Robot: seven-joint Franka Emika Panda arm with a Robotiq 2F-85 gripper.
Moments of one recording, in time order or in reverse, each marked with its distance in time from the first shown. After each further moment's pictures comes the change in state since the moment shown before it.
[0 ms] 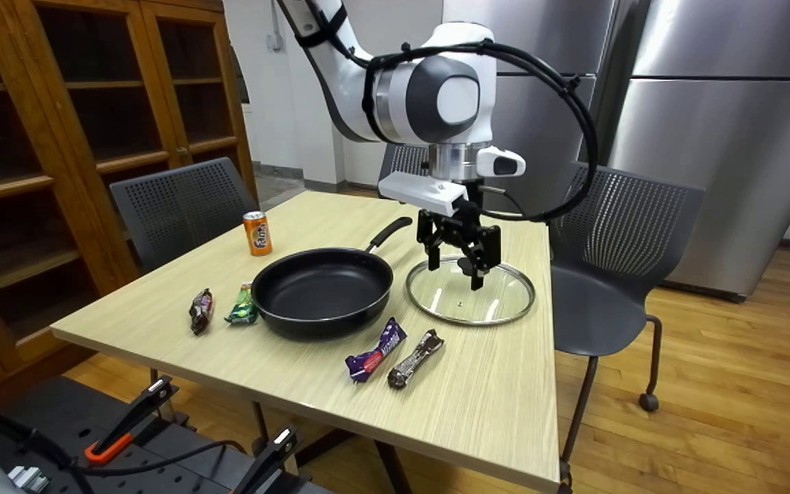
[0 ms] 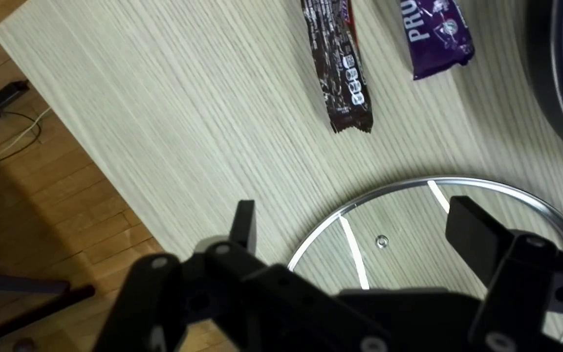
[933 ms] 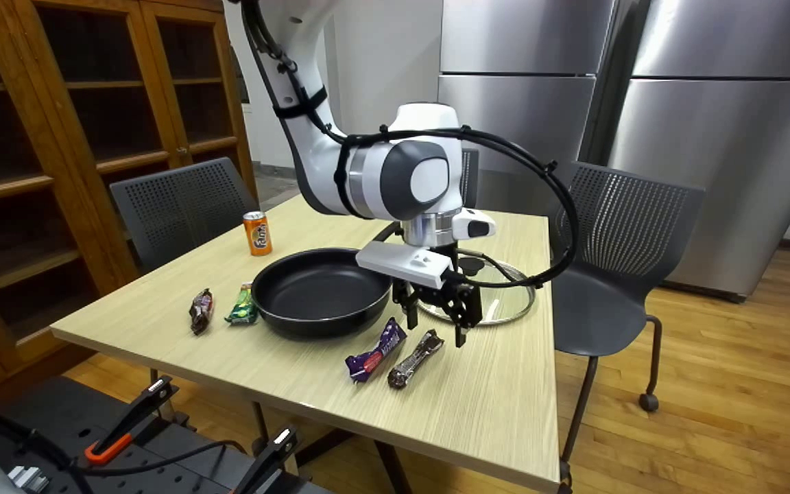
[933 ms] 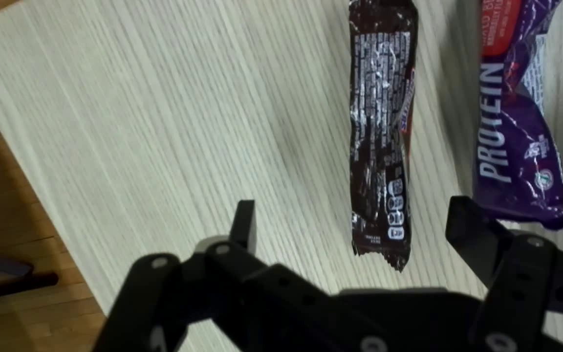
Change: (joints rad) arm 0.002 0.102 0.004 -0.141 -0.111 0.223 -0.083
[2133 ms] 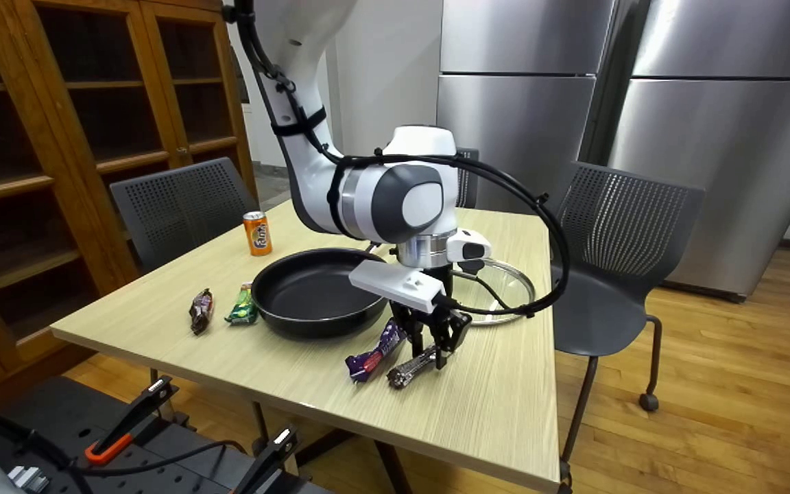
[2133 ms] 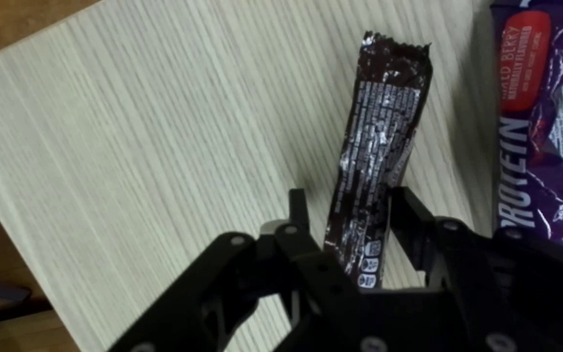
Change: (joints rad) arm -0.007 0.037 0.001 -0.034 0.027 0.048 -0.001
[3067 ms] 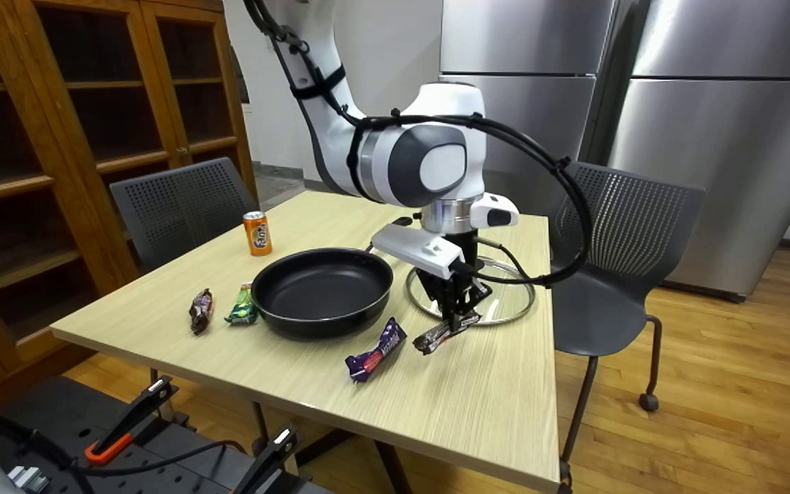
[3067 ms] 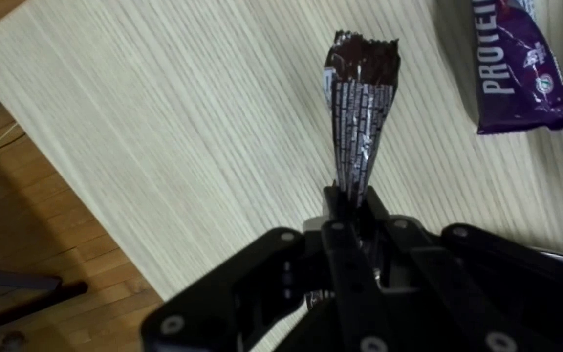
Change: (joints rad) arm -0.027 -0.073 -0.001 0.056 0.100 -0.050 0.005
